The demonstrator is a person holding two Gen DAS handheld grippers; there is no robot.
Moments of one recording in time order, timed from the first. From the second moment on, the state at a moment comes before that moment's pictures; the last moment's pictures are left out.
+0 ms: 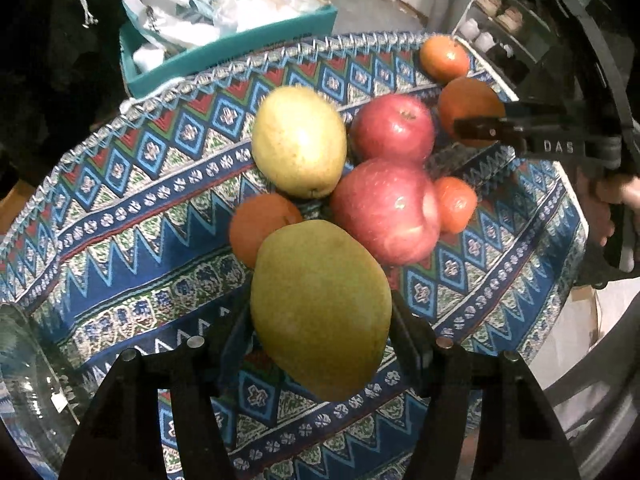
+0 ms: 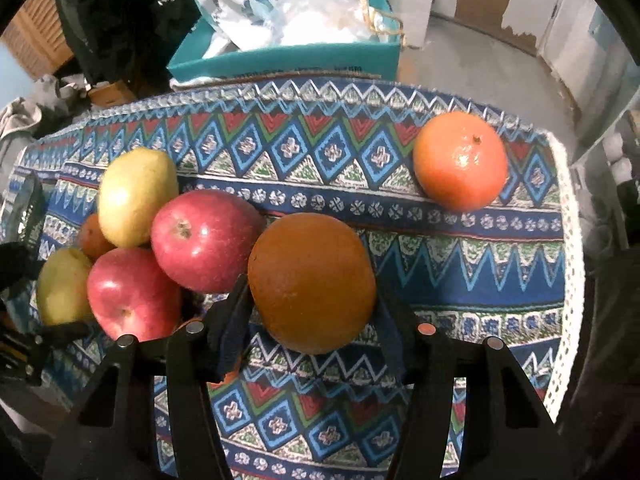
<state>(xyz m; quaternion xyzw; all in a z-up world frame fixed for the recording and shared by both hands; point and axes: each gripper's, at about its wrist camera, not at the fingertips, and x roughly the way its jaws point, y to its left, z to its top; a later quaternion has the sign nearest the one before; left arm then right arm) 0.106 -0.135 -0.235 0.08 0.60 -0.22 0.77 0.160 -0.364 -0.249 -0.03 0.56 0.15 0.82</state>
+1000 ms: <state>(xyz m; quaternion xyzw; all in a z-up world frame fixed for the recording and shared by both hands) 0.067 -0.086 -0.136 0.05 0.49 -0.19 0.85 0.096 -0.293 -0.117 -0.01 0.40 0.22 0.89</state>
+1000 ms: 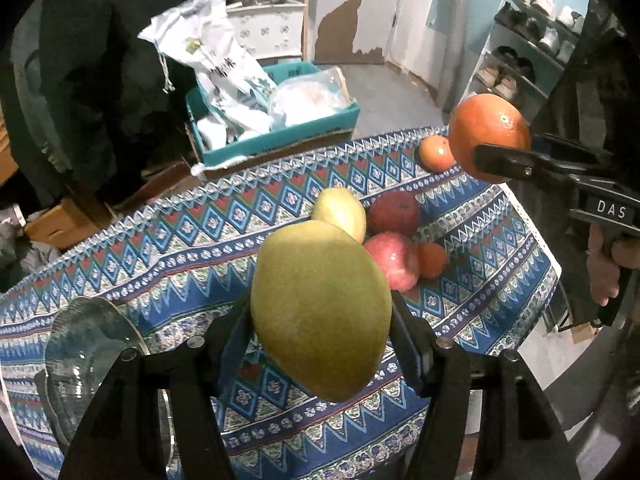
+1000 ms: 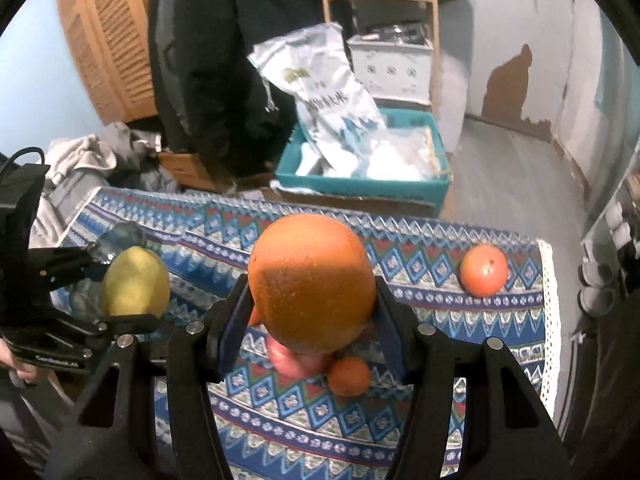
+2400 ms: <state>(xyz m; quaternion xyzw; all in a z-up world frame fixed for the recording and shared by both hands) 0.034 0.098 -0.123 -0.05 0.47 -0.05 0.88 0.105 -0.059 -0.101 -0.03 0.40 0.40 0.82</state>
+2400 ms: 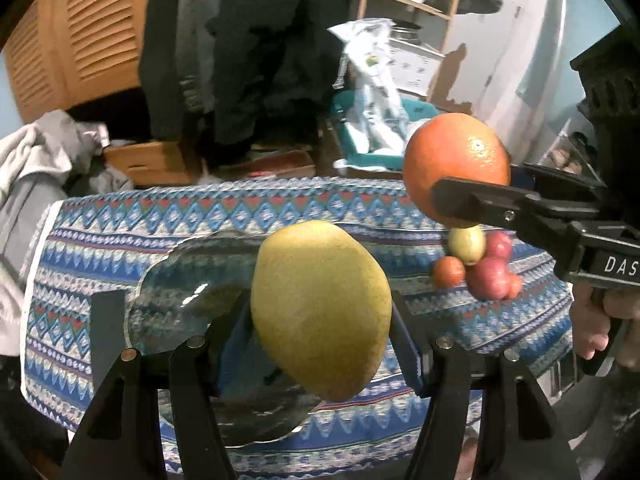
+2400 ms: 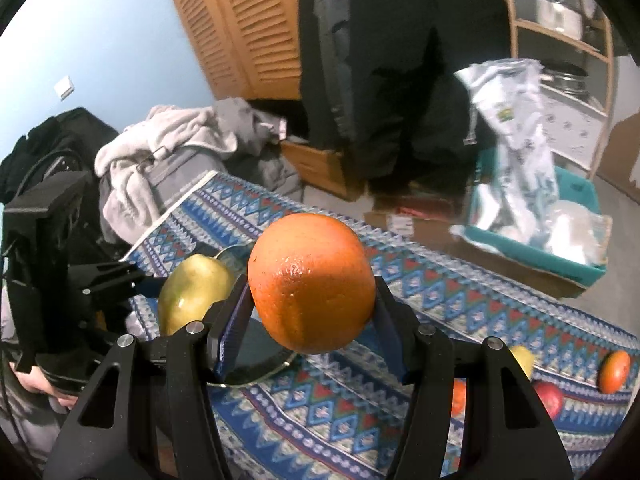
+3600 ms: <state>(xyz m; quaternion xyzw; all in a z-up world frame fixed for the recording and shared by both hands) 0.024 0.177 -0.253 -0.08 0.60 0.02 0.80 0.108 0.049 -0.250 -0.12 0.55 0.41 0.72</state>
